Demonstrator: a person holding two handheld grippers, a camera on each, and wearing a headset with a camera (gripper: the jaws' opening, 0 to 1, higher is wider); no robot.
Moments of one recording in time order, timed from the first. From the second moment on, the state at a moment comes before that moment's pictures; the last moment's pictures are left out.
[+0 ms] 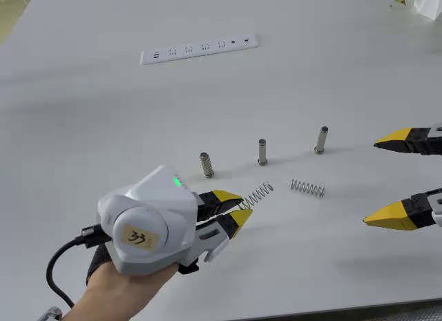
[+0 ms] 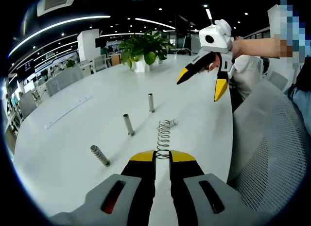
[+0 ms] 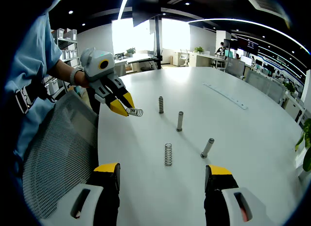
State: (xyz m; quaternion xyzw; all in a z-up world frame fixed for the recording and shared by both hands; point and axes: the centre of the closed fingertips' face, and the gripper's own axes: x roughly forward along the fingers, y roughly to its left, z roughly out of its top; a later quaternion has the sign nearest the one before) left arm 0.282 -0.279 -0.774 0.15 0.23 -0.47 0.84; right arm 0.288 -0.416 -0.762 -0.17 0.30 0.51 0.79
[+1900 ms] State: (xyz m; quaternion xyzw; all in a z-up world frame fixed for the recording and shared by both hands) left arm 0.256 -0.296 -0.762 0.13 0.21 -0.52 0.82; right arm 0.254 -0.310 -0.745 -0.25 0.29 0.68 0.62
